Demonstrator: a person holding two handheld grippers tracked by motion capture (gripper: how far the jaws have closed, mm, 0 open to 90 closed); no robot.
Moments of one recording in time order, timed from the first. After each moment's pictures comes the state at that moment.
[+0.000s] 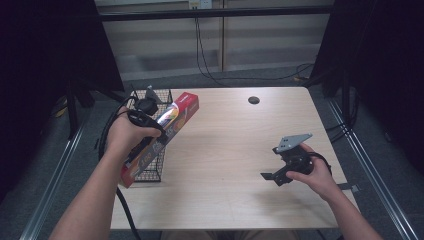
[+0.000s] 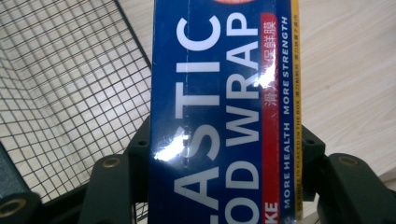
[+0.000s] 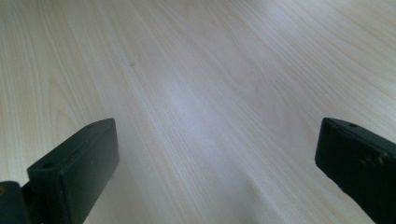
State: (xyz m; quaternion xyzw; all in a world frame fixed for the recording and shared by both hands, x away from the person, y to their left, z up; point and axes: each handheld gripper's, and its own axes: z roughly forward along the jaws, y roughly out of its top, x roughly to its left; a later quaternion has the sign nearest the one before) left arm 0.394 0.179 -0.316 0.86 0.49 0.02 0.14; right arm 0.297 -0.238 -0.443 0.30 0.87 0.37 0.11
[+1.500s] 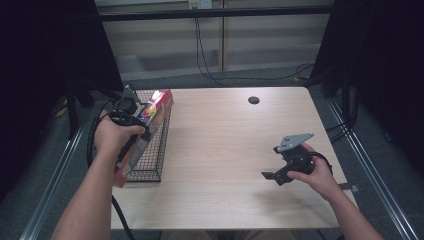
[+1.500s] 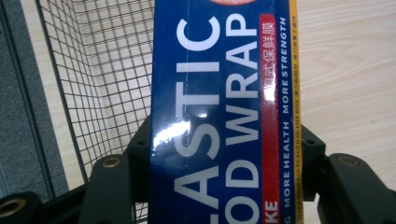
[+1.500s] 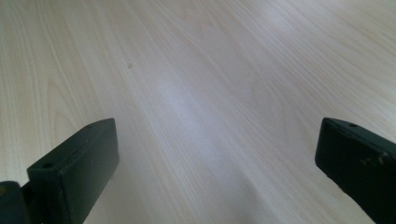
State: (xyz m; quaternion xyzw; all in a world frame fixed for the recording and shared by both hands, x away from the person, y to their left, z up) left arm 0.401 0.223 -0.326 0.80 0.59 0.05 0.14; right arm 0.297 -0.241 -0.442 0.30 0.87 0.37 0.11
